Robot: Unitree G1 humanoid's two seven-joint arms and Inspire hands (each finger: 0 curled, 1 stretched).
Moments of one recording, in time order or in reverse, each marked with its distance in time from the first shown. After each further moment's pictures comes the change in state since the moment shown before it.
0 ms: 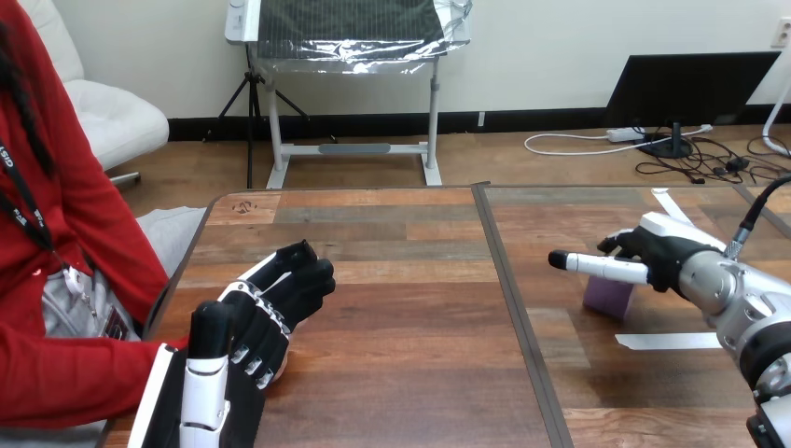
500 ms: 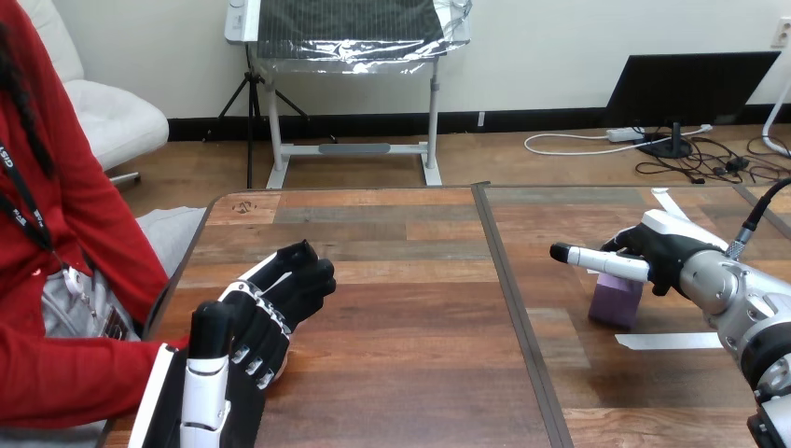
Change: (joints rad) left arm 0.000 0.000 -0.001 0.000 0.000 0.000 0.000; right arm 0.001 -0.001 -0.008 0.005 0.011 -0.012 -0.020
